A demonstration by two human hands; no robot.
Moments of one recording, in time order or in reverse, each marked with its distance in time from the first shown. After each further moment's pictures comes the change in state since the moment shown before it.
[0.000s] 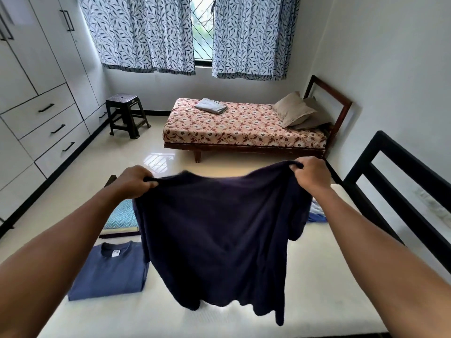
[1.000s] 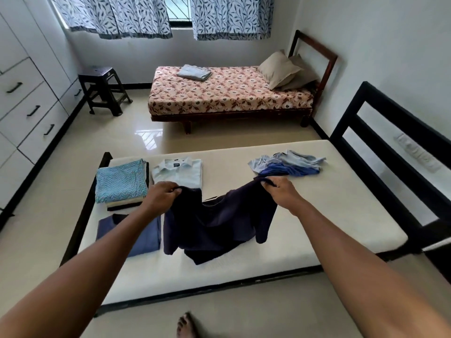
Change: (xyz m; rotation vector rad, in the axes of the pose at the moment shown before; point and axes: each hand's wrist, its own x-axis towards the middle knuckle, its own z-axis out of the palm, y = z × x) left_hand -0.100 -0.028 0.113 -0.234 -0.045 0.061; right_hand -0.204 -0.023 0.083 0.460 -0.407 0.150
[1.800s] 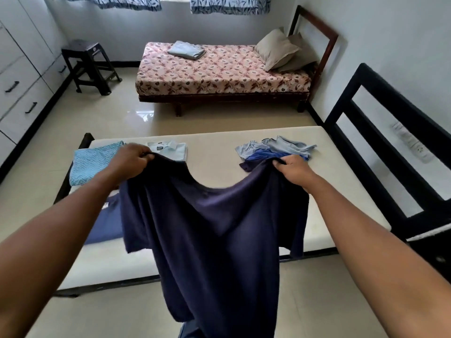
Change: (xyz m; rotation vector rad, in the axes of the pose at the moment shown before) left_hand 0.042 0.057 0.005 0.143 0.092 -0.039; right_hand 0.030 0.067 -0.116 -0.141 -0.024 0.106
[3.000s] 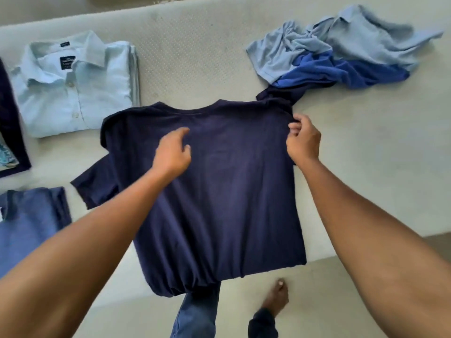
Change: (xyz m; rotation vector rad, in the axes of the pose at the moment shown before) left_hand 0.311 -0.115 0.477 -0.063 -0.417 -0.174; right_hand 0.414 0.276 0.285 0.044 0.166 0.441
